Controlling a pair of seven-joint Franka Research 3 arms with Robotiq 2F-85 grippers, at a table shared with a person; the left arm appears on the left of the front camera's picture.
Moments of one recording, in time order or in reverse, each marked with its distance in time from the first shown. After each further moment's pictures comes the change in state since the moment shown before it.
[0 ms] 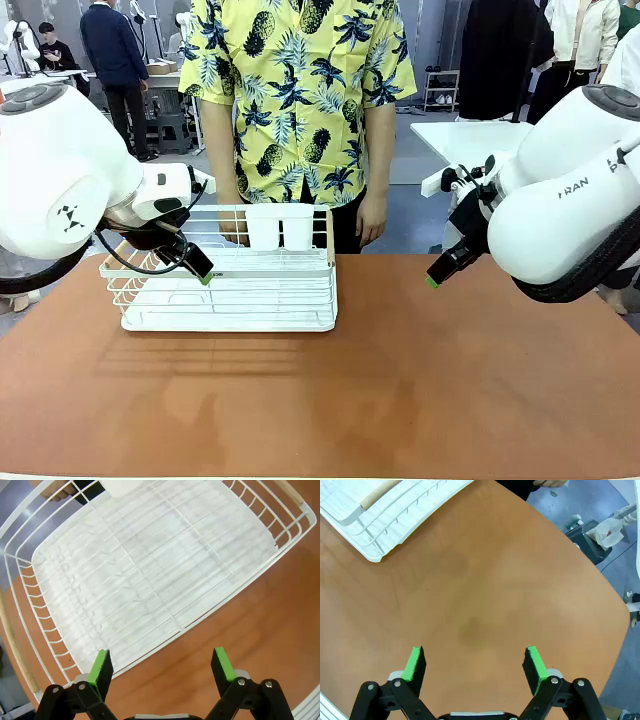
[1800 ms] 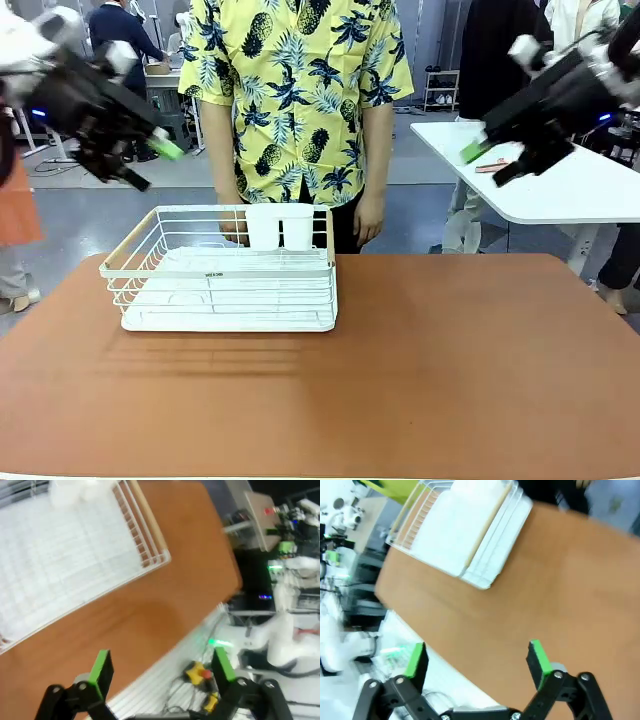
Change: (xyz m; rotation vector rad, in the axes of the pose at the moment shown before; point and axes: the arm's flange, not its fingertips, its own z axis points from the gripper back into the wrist) left arm 0.030 0.096 0.153 -0.685 0.001 0.449; right arm 0.039 -0.114 0.142 0.615 -0.057 -0.470
